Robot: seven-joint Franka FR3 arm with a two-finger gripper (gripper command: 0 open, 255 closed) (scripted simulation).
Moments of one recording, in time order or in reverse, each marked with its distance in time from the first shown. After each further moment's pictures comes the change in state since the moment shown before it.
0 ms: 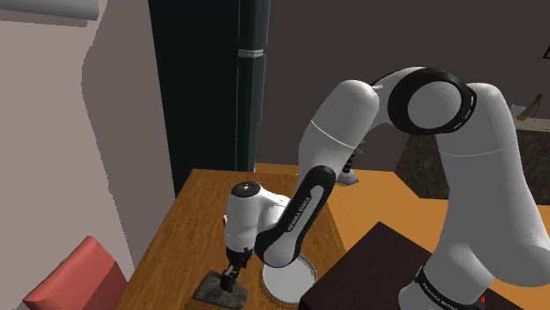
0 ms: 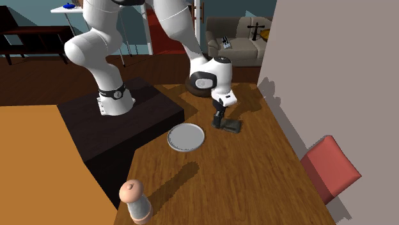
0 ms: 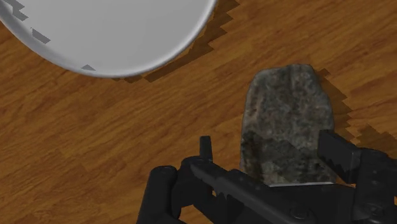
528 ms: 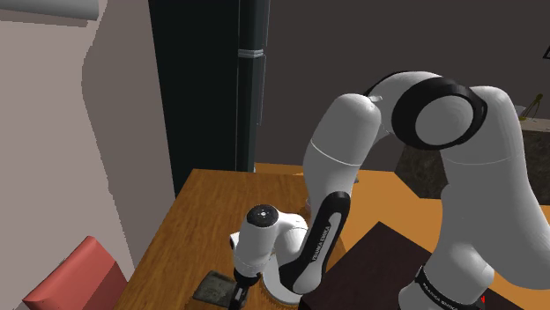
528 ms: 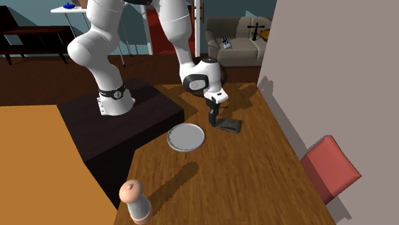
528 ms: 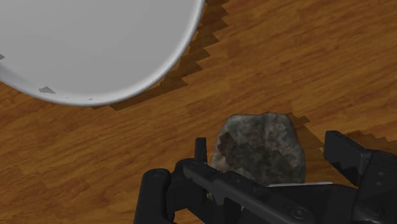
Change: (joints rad) arm 0.199 0.017 -0.145 -0.115 -0.133 0.224 0.116
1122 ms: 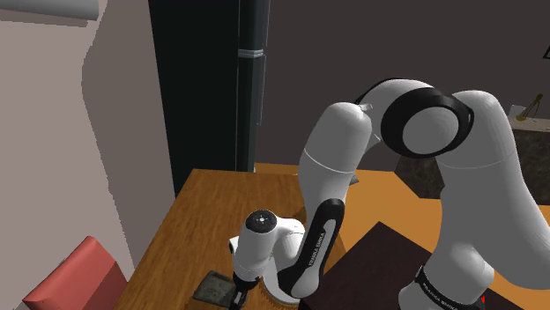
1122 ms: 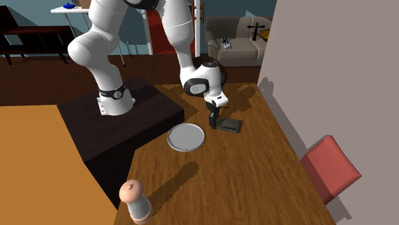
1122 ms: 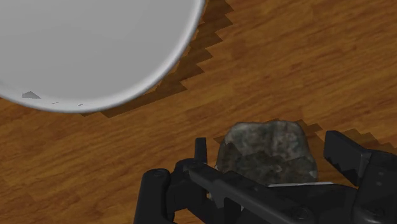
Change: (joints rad) arm 0.017 0.057 -0.020 0.030 -0.006 0.030 0.007
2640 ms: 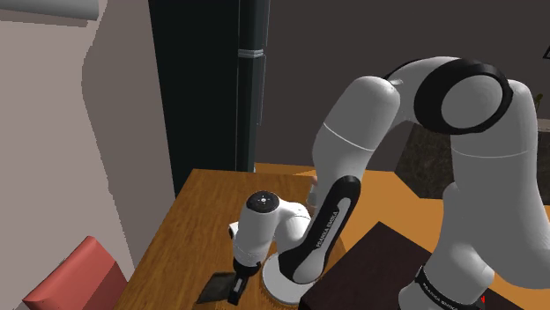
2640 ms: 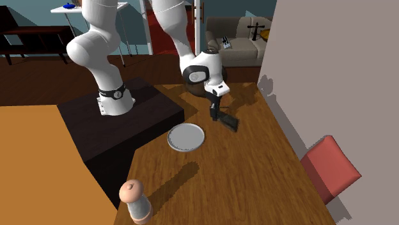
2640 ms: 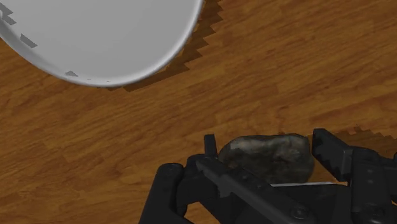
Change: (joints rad) arm -0.068 -0.164 0.077 -0.062 0.031 -0.109 -0.038
